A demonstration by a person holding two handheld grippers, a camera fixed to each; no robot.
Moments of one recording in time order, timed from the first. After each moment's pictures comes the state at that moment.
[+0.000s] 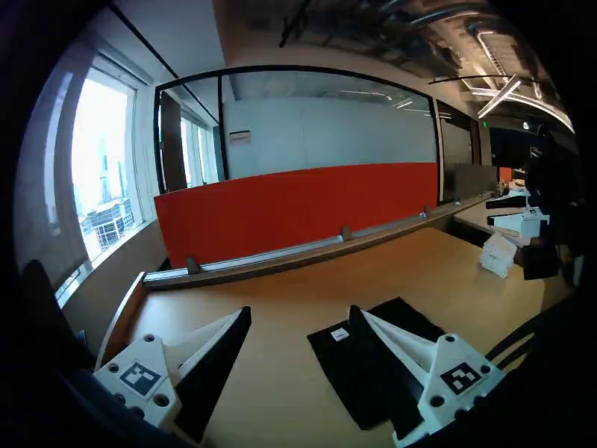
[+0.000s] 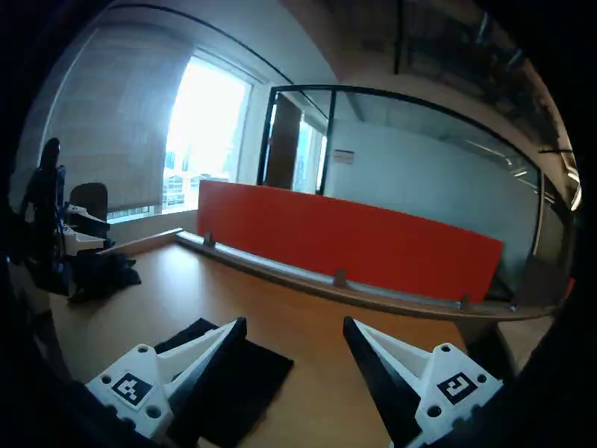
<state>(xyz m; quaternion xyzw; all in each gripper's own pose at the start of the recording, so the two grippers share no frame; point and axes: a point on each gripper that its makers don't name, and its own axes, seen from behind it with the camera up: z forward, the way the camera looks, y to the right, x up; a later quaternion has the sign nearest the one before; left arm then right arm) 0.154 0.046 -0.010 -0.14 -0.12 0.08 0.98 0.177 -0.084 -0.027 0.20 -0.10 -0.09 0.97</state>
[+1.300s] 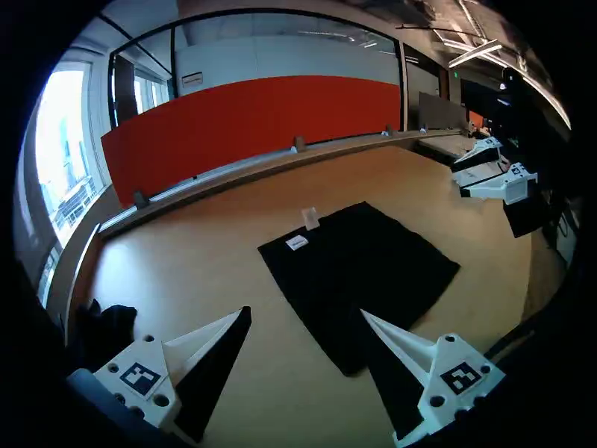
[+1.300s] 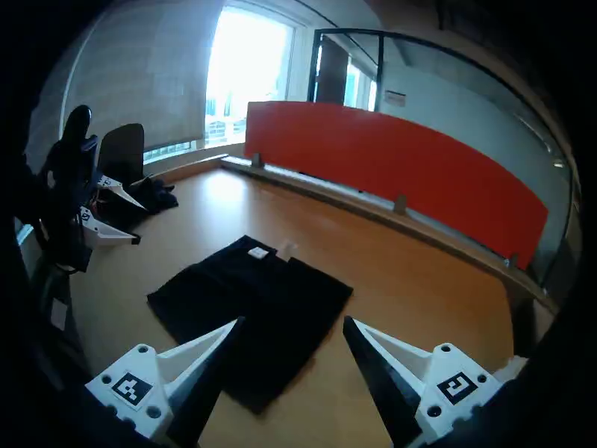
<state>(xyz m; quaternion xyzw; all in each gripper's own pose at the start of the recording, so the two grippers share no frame) -0.016 0.080 -0.044 -0.23 -0.27 0.12 0.93 0.016 -0.123 -0.058 0.28 -0.24 -0.13 0.92</state>
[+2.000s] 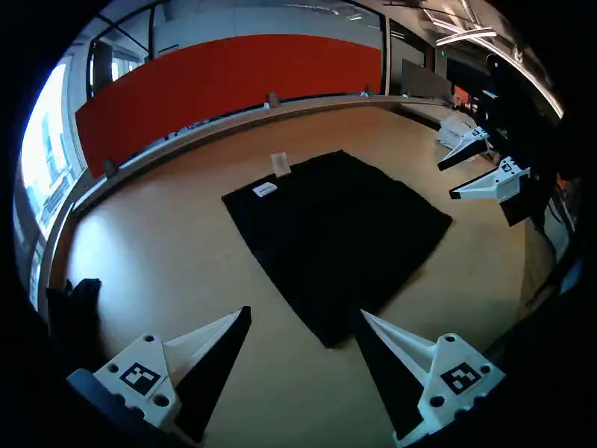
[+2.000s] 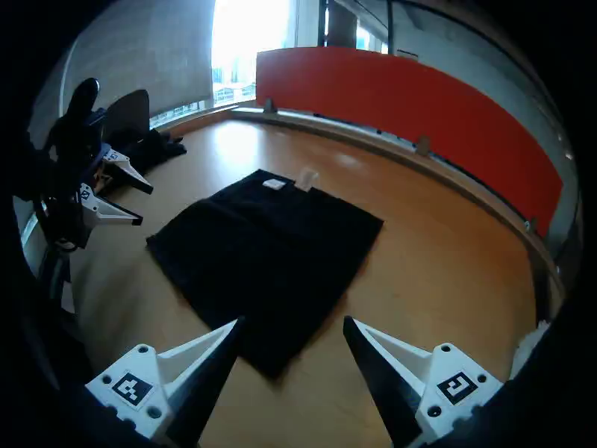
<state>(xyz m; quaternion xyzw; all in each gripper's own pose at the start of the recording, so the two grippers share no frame) -0.097 0.096 -0.068 -0.27 -0.34 0.14 0.89 -0.086 -0.125 -0.091 0.30 -0.33 -0.13 0.88</state>
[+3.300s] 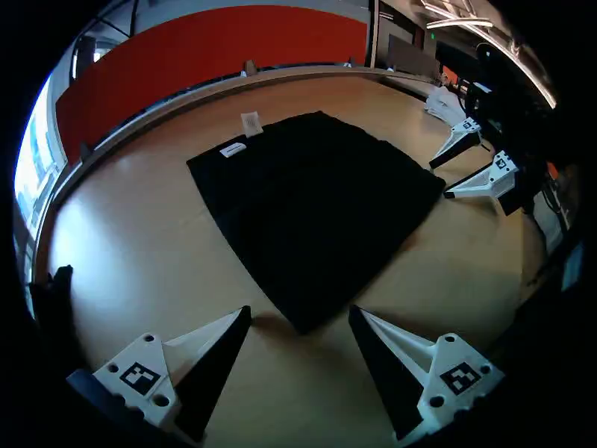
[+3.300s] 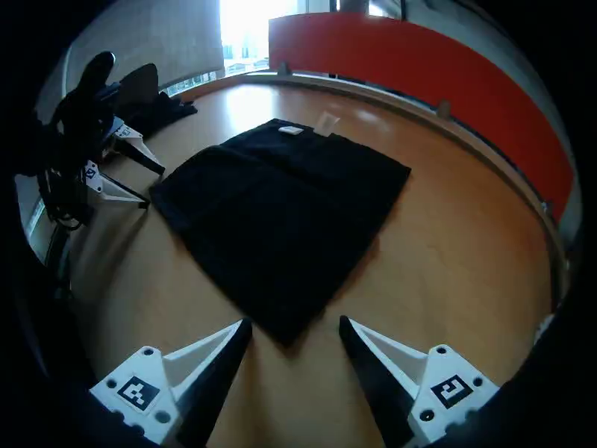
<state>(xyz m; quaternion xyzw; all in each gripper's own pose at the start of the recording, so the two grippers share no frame) -0.150 0.114 -0.085 -0.30 -0.39 0.15 0.86 -0.143 -0.115 -0.118 0.32 -0.39 -0.15 0.85</state>
